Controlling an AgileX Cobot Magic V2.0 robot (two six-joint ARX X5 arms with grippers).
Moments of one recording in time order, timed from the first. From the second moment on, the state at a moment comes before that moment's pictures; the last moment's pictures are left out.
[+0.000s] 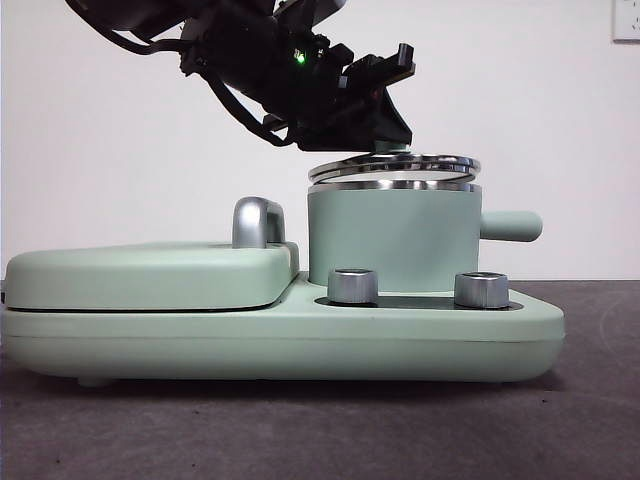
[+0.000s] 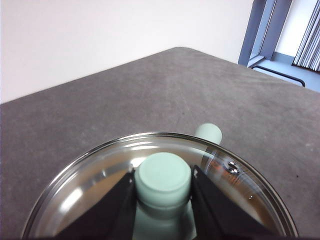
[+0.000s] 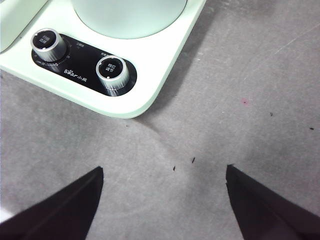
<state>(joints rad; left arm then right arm) -0.71 1.74 1.12 0.42 0.14 -0.01 0.53 0.55 0.74 -0.99 0.05 0.14</state>
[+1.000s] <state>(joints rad) -0.71 1.76 1.15 0.36 0.16 0.12 0.53 0.55 0.74 -0.99 0.05 0.14</state>
